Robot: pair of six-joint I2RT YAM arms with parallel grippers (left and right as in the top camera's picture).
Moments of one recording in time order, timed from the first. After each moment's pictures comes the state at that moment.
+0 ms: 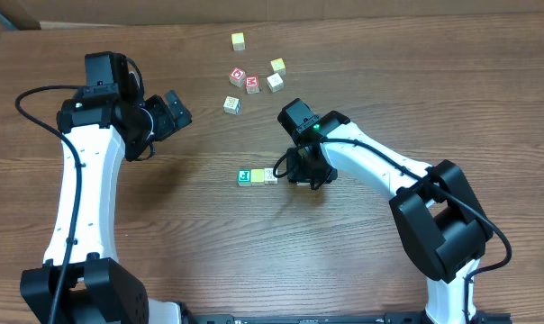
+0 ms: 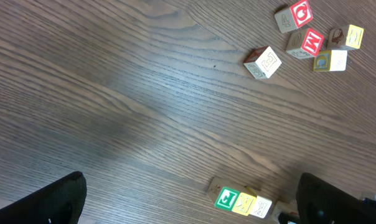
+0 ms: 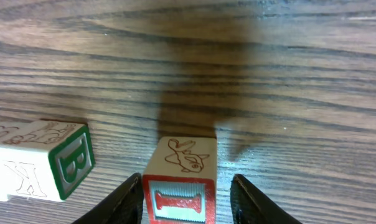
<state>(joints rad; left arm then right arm) 0.13 1.61 1.44 -1.00 0.17 -0.44 0.63 2.05 1.46 -0.87 -0.08 0.62</state>
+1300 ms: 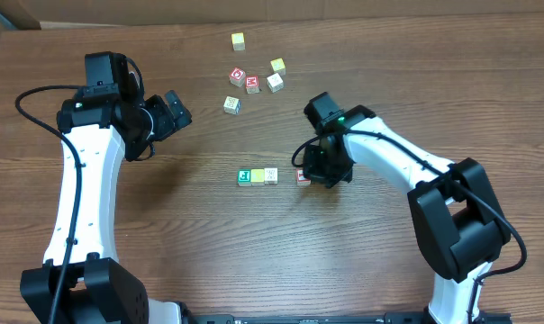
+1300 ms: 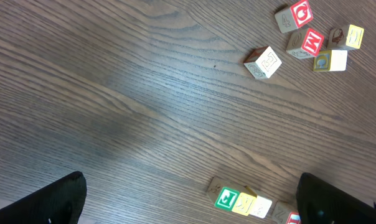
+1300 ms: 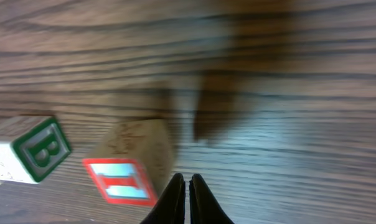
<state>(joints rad) 0.13 1.61 1.44 -1.00 0.17 -0.44 0.53 2.01 1.40 -0.87 -0.23 0.65</state>
